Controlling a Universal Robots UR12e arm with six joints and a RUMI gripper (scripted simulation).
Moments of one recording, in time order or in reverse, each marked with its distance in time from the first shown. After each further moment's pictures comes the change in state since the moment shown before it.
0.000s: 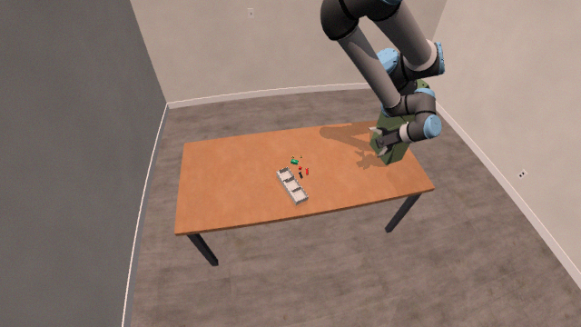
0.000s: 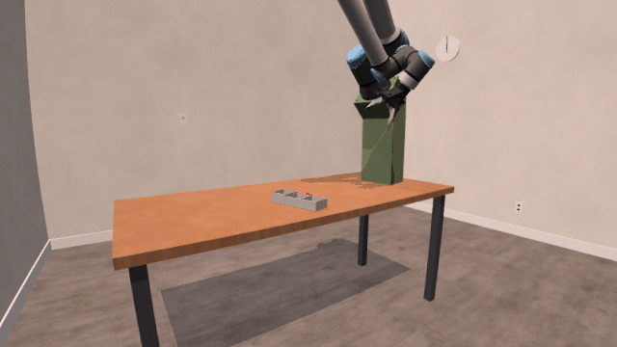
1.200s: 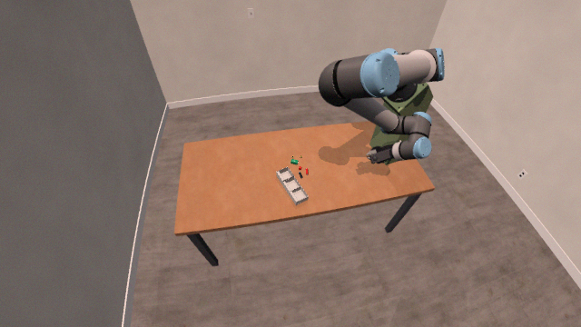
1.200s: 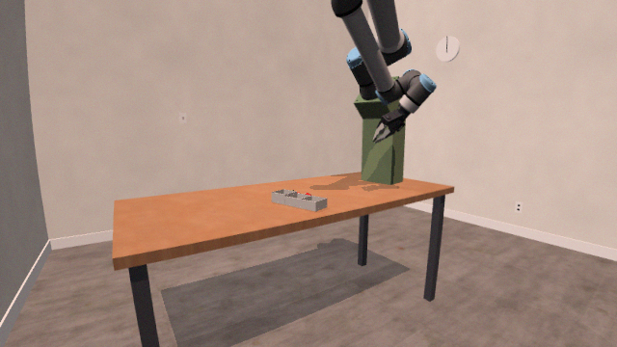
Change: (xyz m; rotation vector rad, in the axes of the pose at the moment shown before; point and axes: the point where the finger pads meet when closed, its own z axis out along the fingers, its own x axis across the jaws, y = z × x) arm -0.064 0.013 0.080 -0.028 0.042 0.004
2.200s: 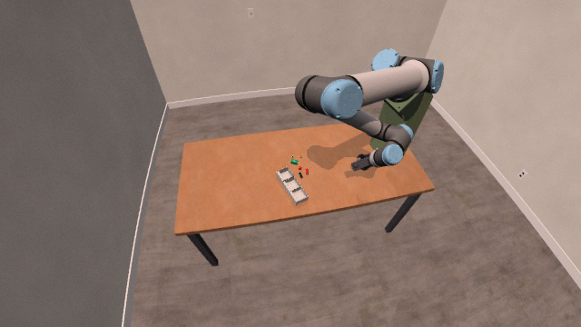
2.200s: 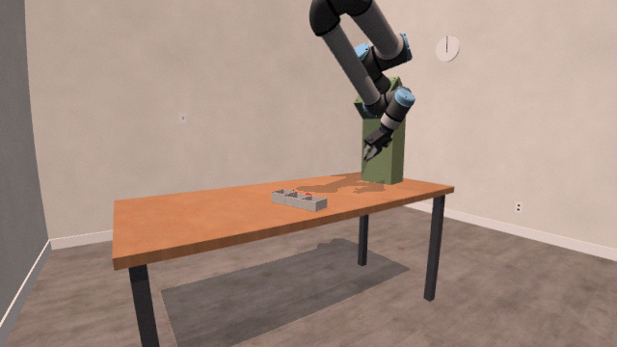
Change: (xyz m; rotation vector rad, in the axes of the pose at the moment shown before) arm -0.033 -0.012 0.100 -0.202 -0.093 -0.004
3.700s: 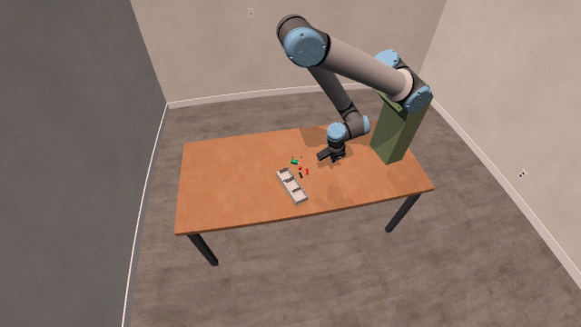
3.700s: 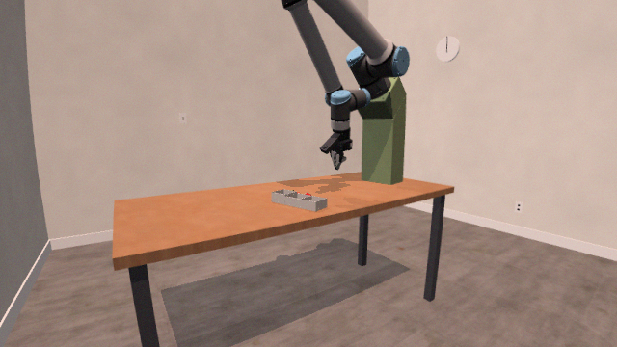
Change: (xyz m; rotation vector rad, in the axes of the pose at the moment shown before) arm 0.062 -0.109 0.089 -0.232 -0.344 0.085
